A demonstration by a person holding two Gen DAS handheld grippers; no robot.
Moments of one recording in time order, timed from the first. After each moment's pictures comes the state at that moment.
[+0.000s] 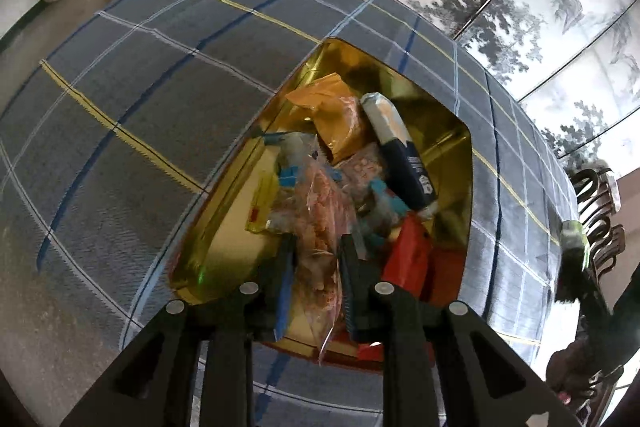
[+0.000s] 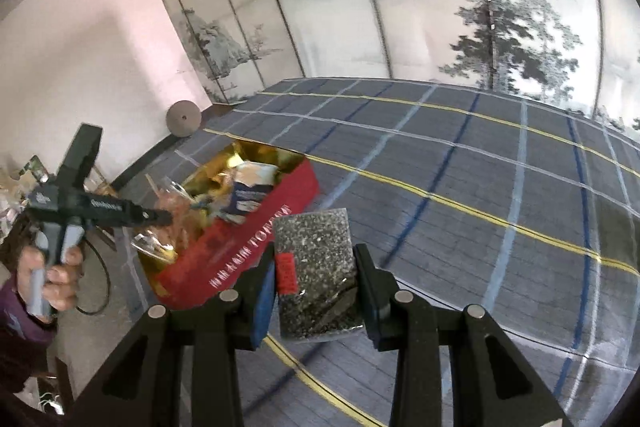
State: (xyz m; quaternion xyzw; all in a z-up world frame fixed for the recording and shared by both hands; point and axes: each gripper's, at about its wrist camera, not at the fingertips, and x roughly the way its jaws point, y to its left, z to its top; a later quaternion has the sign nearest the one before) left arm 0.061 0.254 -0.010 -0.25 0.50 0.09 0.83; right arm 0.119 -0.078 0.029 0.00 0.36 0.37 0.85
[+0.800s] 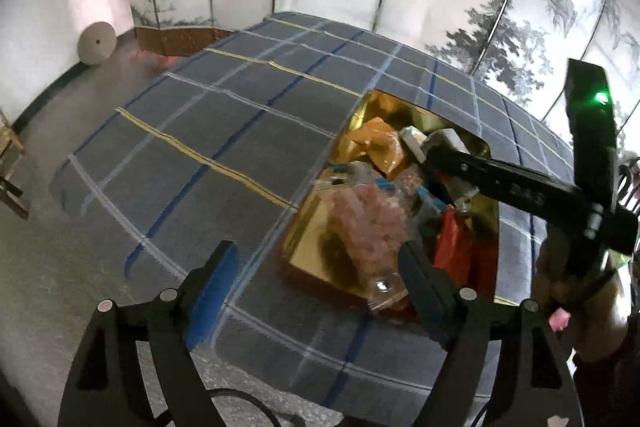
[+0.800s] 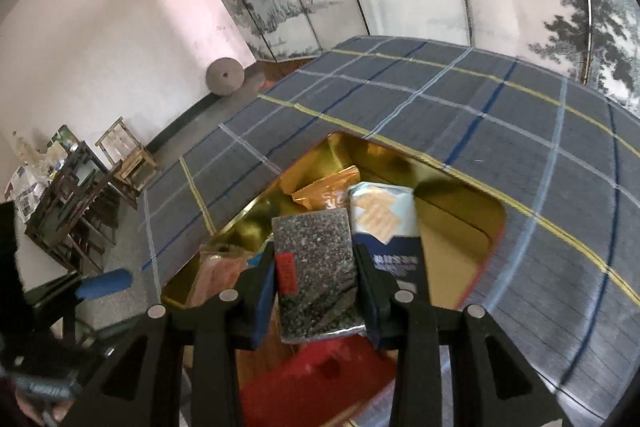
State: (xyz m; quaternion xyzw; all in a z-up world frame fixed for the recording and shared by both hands) left arm -0.007 0.253 0.019 -0.15 0.42 0.16 0.88; right arm 0.159 0.116 0.006 -0.03 0.43 0.44 0.79
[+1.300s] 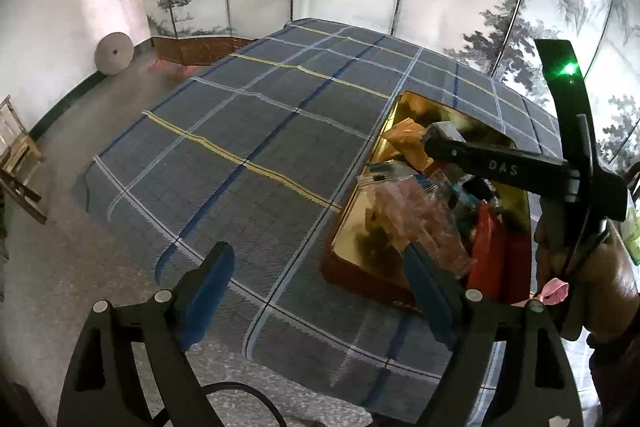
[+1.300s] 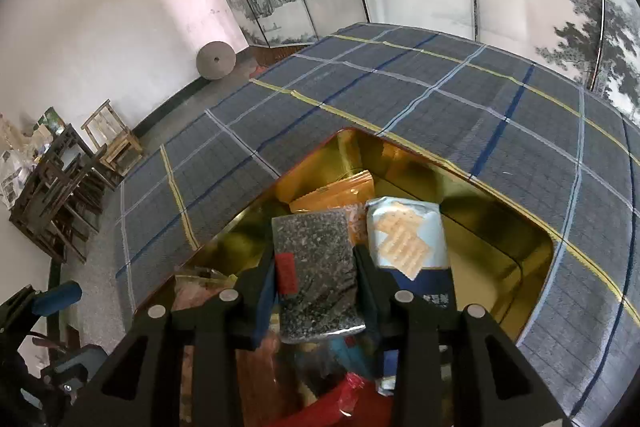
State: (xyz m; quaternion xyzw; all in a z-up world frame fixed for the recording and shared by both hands) left arm -0.019 0.265 0.011 -0.13 0.41 0.20 0.88; right arm 0.167 0.159 -0.010 -0.06 0.43 0.42 0.79
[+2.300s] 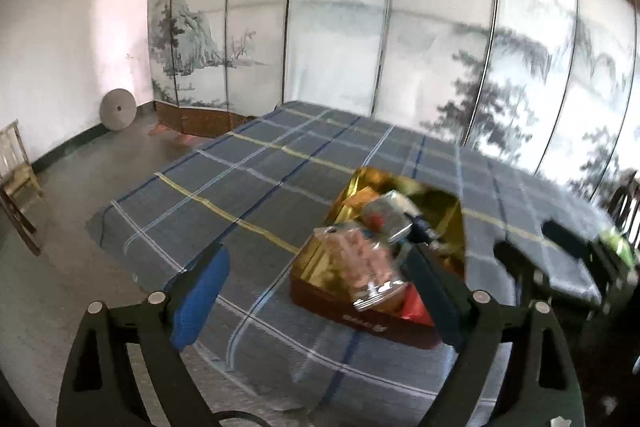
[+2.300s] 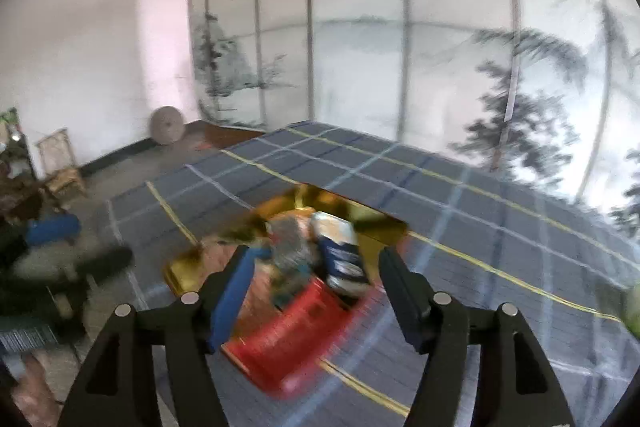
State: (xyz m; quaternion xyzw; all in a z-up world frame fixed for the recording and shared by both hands) left arm -0.077 0.214 0.063 -0.11 0.26 0.20 0.94; right arm 0.008 0.050 0.055 -0.10 0.23 0.29 0.92
